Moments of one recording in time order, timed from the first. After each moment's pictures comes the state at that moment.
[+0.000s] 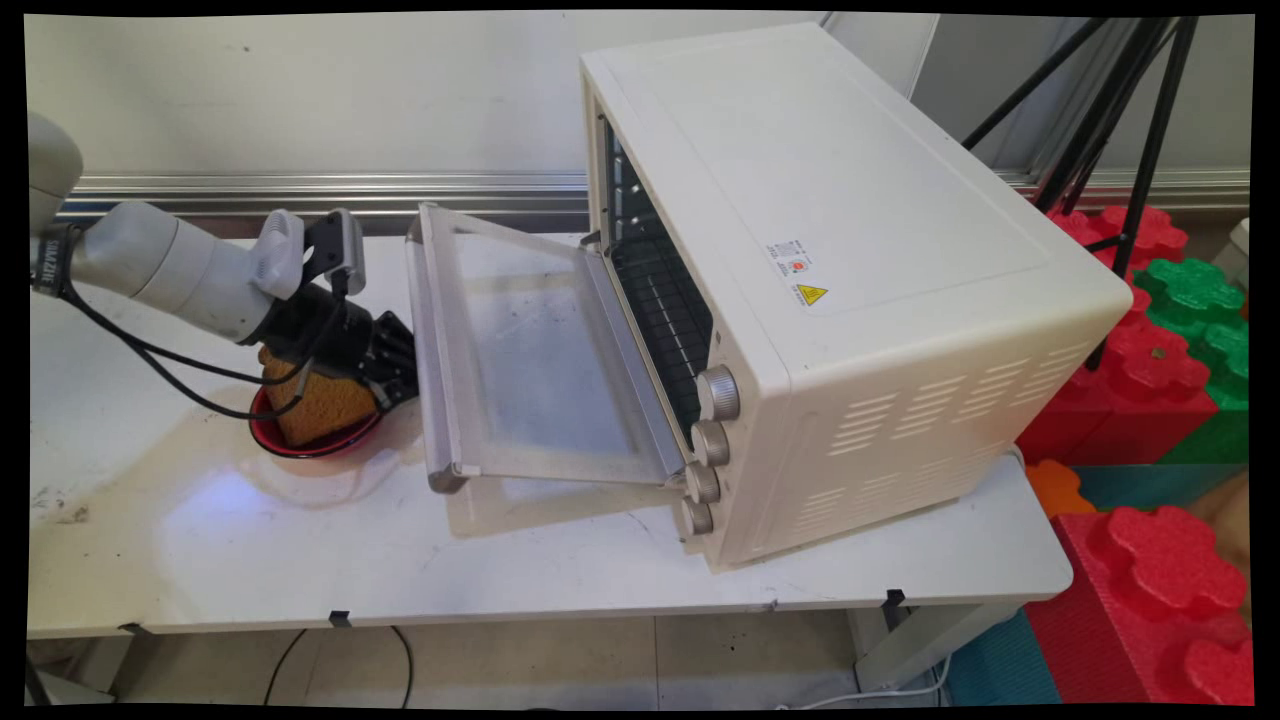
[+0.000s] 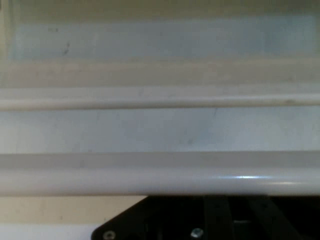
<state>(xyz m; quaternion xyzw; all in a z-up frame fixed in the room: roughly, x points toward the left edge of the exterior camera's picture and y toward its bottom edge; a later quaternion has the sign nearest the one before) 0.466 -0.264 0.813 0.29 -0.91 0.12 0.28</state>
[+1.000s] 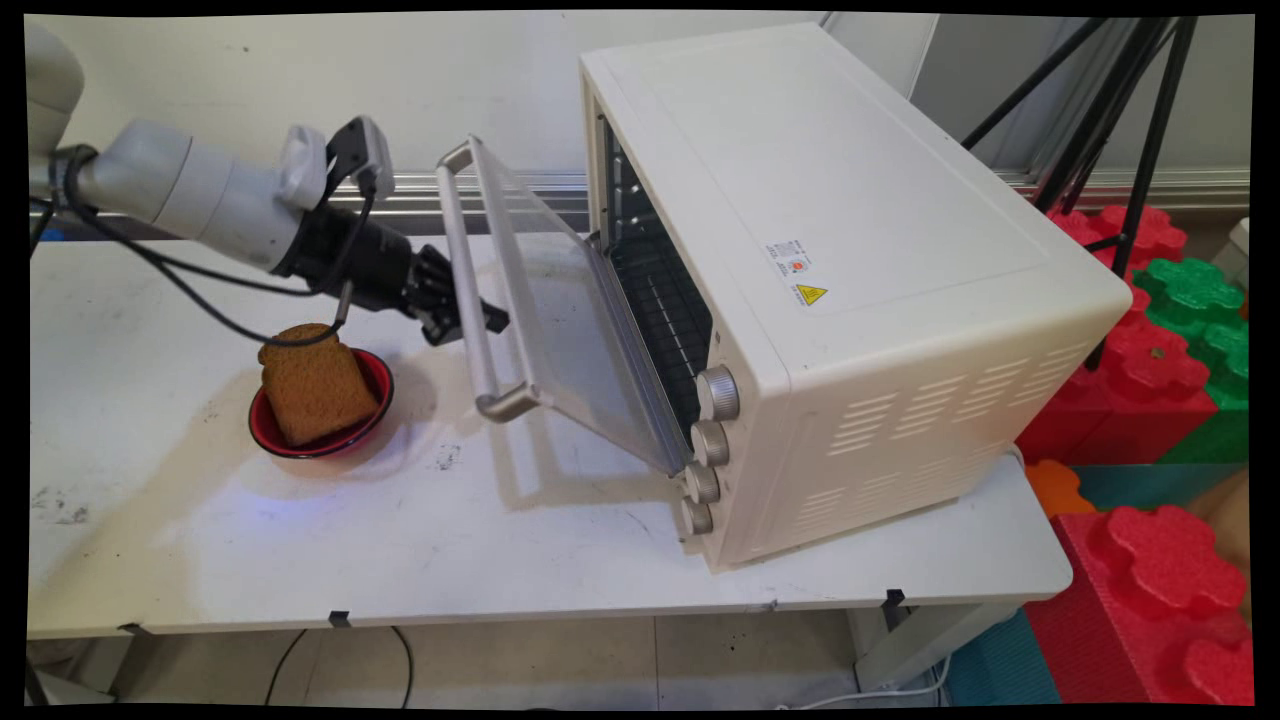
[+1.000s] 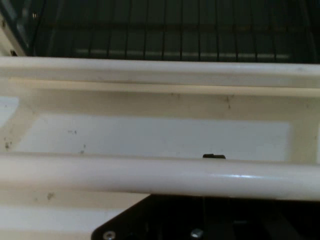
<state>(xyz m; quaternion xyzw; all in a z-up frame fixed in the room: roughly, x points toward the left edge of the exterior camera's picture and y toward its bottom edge) 0.431 -0.290 0.870 0.31 -0.88 0.13 0.35</state>
